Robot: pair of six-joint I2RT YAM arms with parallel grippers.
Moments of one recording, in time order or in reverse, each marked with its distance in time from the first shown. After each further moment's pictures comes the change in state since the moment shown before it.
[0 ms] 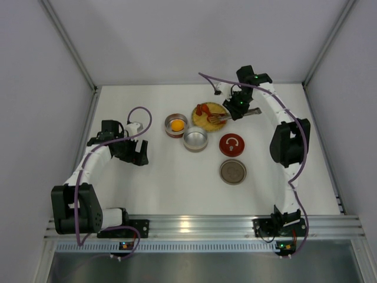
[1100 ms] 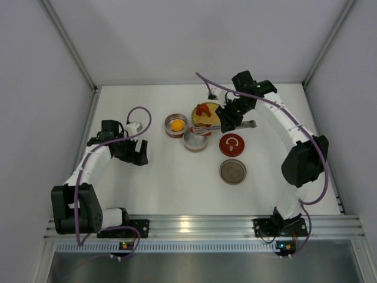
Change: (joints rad) left arm 0.000 0.000 0.000 0.000 -0.014 -0.014; right arm 0.127 -0.328 -0.231 -0.028 -0.195 0.226
